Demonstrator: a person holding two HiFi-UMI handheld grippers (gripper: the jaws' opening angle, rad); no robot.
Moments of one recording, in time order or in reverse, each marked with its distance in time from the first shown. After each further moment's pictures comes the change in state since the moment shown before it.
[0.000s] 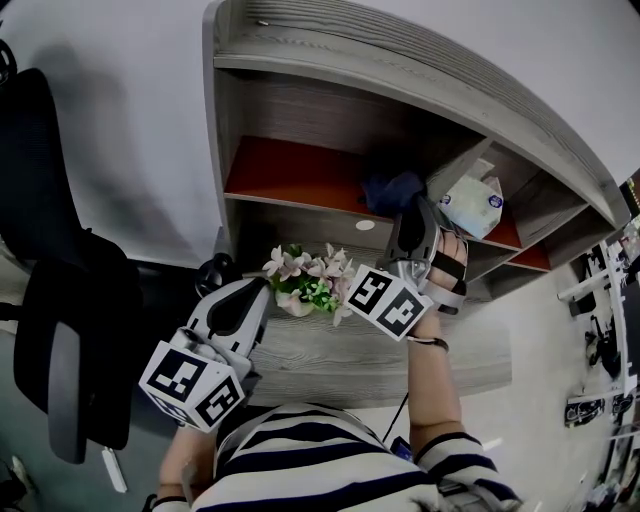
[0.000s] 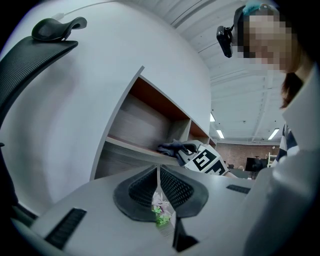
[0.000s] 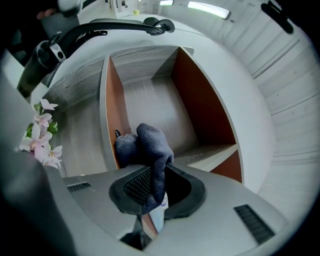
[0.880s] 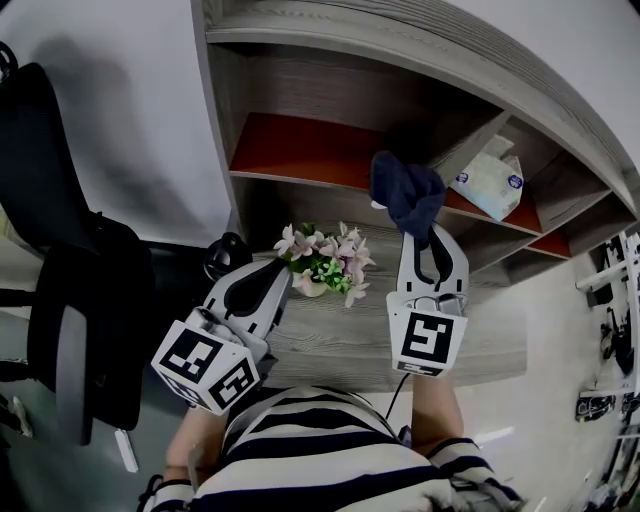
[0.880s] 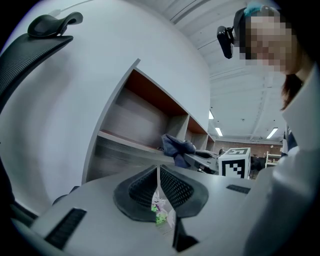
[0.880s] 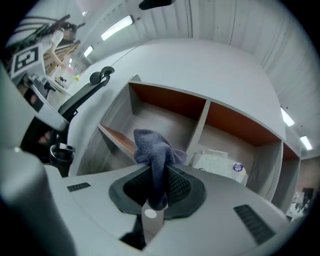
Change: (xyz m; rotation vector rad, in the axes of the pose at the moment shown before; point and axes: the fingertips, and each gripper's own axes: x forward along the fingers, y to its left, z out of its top) left arm 0.013 -0.012 -0.009 0.001 0.039 -0.014; right arm -0.066 0.009 -0.002 0.789 -0.166 0.285
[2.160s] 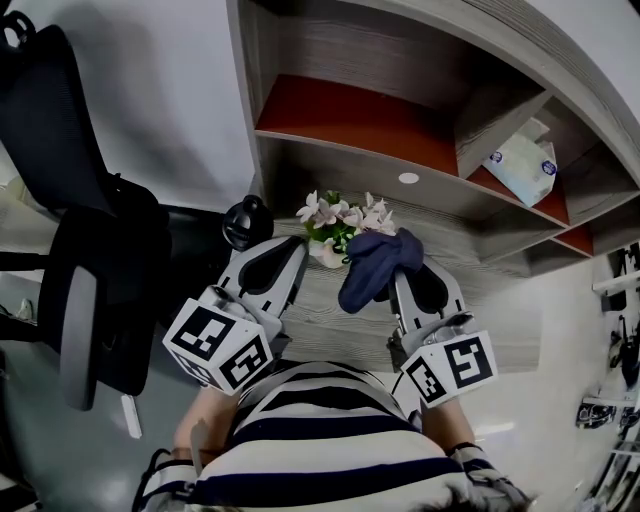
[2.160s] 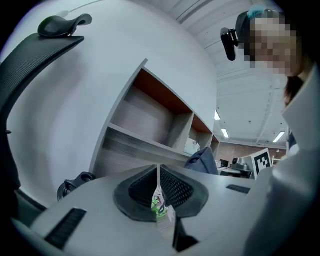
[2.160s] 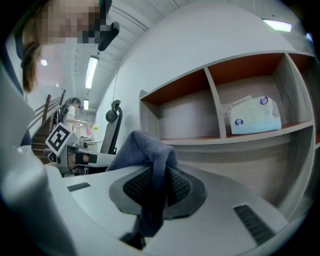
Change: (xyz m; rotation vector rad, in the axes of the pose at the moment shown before) left arm -0.013 0.005 -0.018 -0.054 0.007 0.062; right arm -0.065 0.074 -0.017 0.506 0.069 0.471
